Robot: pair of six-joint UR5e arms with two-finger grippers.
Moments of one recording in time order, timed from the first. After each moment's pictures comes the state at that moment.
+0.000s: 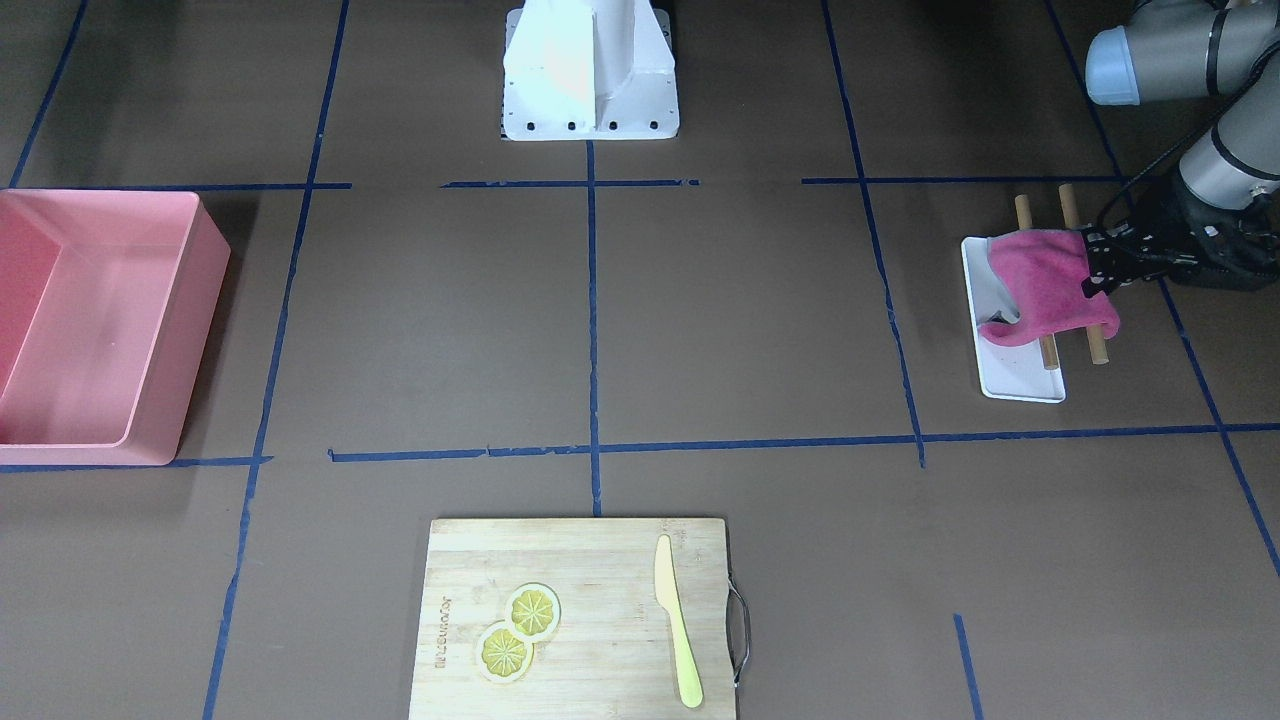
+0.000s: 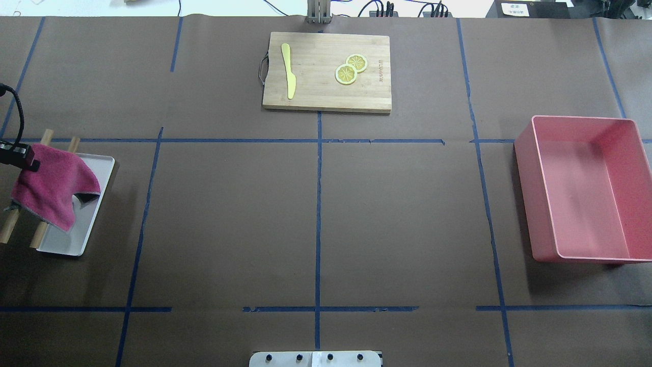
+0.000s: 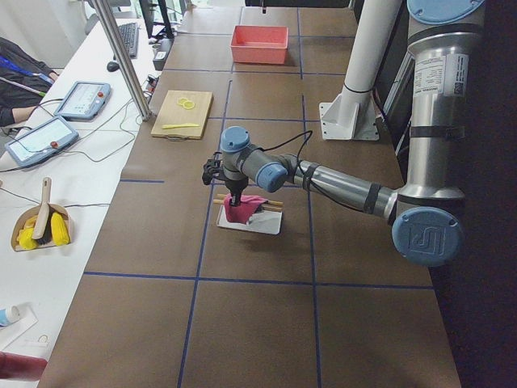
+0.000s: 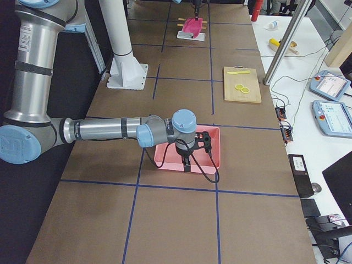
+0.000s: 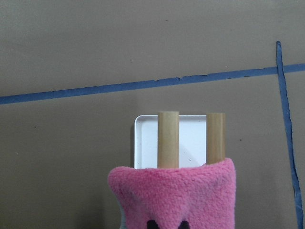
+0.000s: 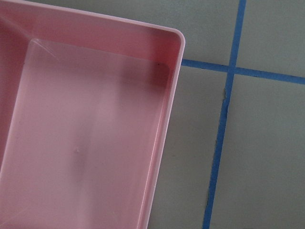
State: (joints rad) left arm -1.10 -1.55 -1.85 -1.85 -2.24 -0.58; right arm 1.41 -1.78 1.84 -1.40 2.35 0.12
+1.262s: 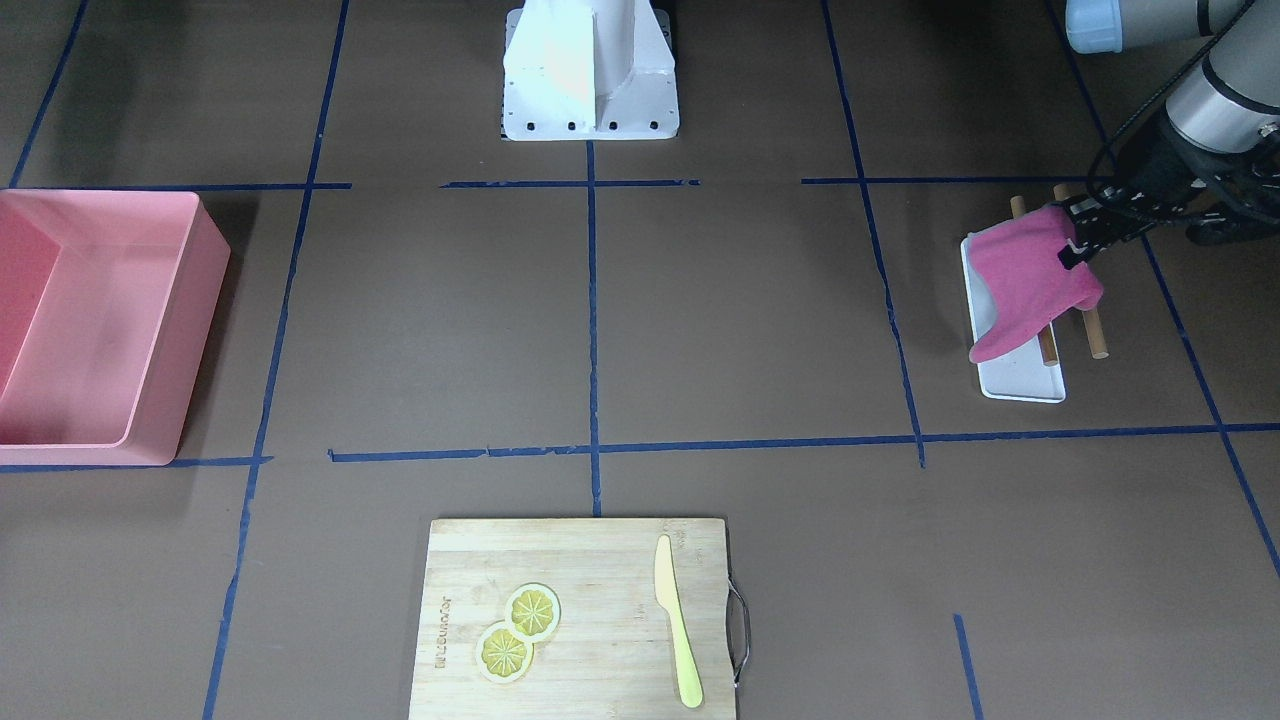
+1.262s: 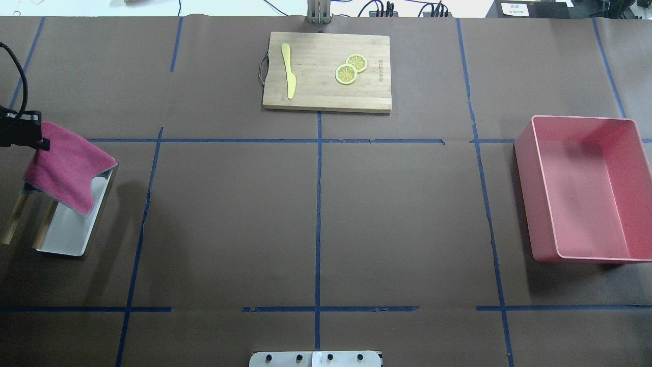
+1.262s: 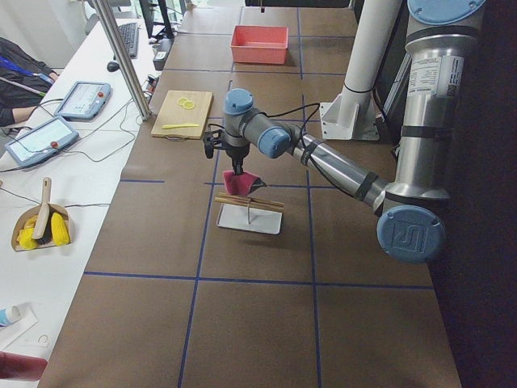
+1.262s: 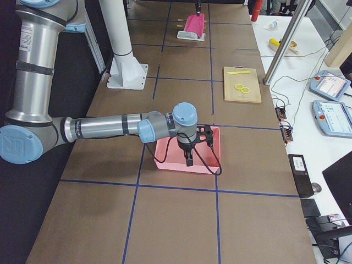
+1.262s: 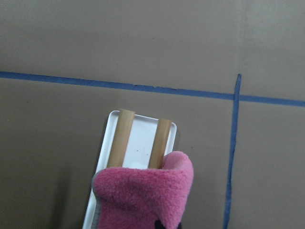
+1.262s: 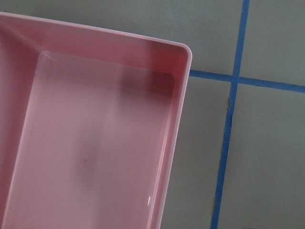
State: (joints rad) left arm -1.10 -1.65 -2.02 -1.67 -2.25 -1.01; right arm 1.40 -1.75 1.89 -1.38 2.36 0.15
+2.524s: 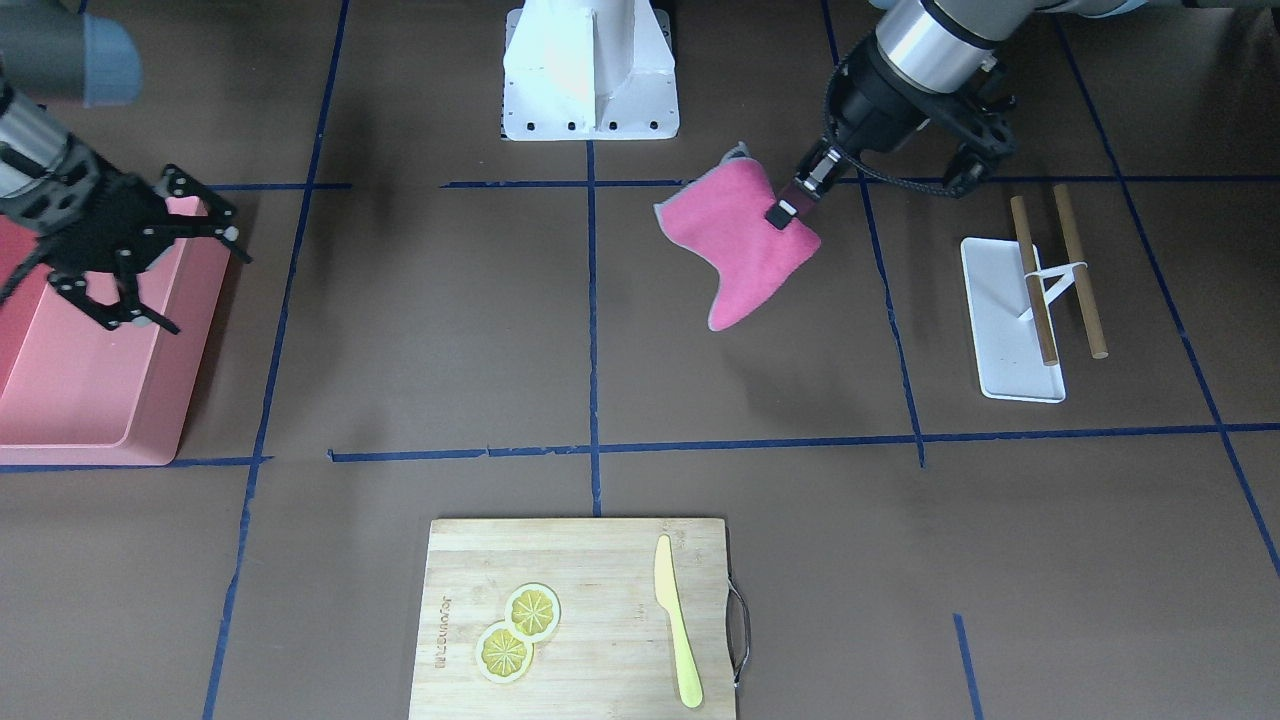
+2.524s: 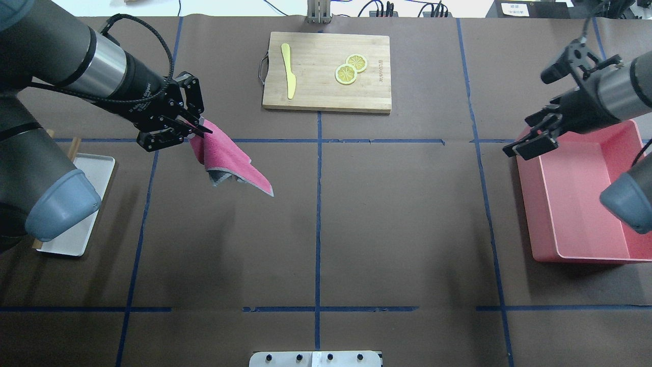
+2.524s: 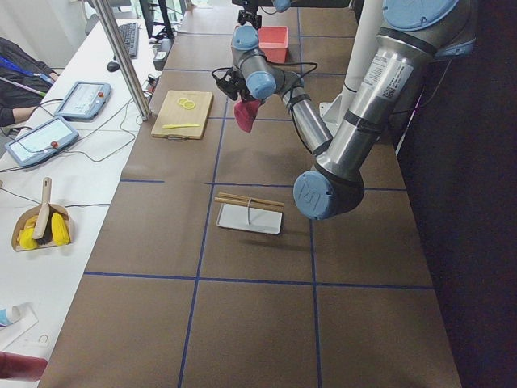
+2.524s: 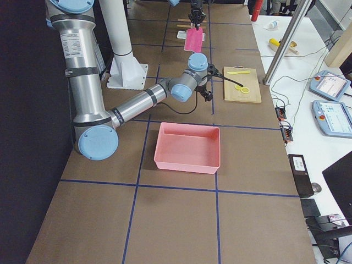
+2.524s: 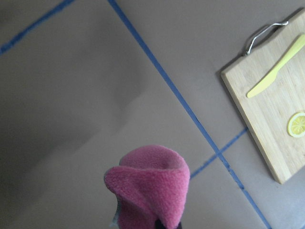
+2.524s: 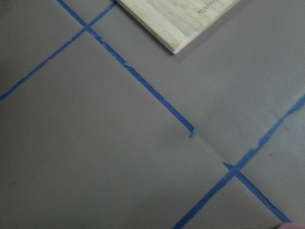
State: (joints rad) left arm -0.84 -2.09 -2.01 -1.68 -2.24 -2.16; right arm 0.96 -1.38 1.92 -1.14 2.30 0.17
